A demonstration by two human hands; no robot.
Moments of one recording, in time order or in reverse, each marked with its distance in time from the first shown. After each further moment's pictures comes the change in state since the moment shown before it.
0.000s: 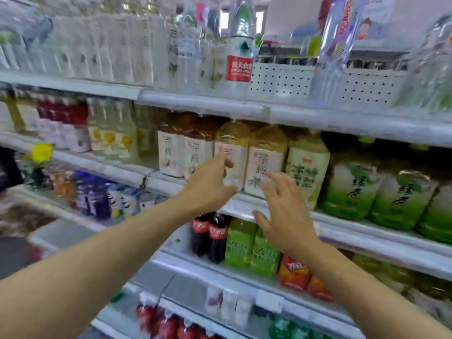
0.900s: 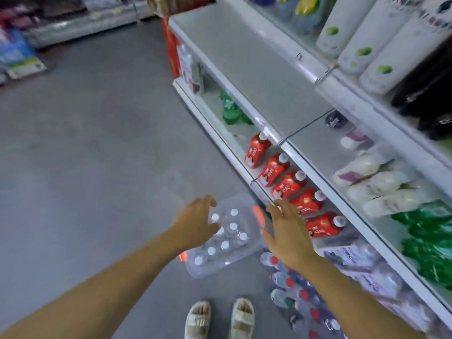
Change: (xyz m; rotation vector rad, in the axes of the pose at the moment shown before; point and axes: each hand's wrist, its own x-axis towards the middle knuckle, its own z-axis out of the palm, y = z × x) left_hand -0.377 -0.373 0.137 0.013 -0.366 -1.009; right_hand -0.279 -0.231 0.327 0.380 -0.887 -0.242
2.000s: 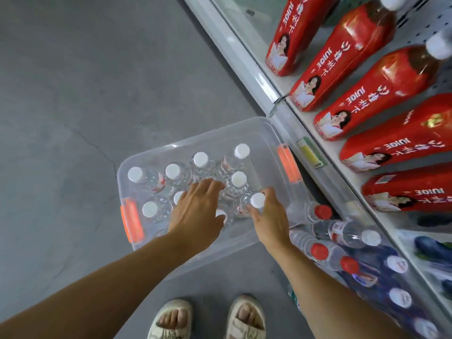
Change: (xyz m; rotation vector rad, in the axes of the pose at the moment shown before) left_hand 0.217 -0.175 0.342 0.144 0.117 0.084; right_hand 0.060 0.130 0.460 0.456 -0.102 0.424
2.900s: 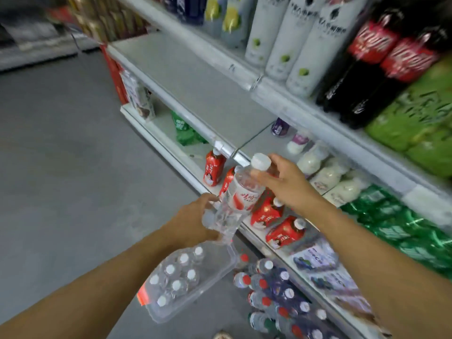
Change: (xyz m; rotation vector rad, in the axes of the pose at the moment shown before) left_hand -0.113 0.200 -0.361 -0.319 -0.204 0.236; right_hand -0.158 -0.289 -0.471 0.421 0.055 -0.309
